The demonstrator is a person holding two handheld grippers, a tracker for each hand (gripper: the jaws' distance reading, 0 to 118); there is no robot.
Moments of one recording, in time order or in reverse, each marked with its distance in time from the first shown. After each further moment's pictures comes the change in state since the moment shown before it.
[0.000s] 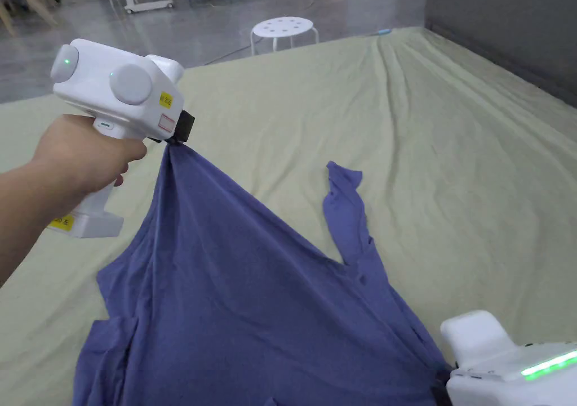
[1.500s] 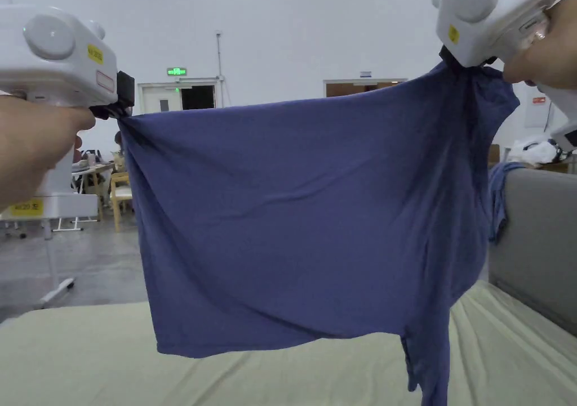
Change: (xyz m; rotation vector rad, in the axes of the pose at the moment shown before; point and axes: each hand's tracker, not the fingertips) left arm -0.227 0.145 0.311 0.579 0.271 0.429; right arm 0.028 0.520 0.347 0.729 -0.614 0.285
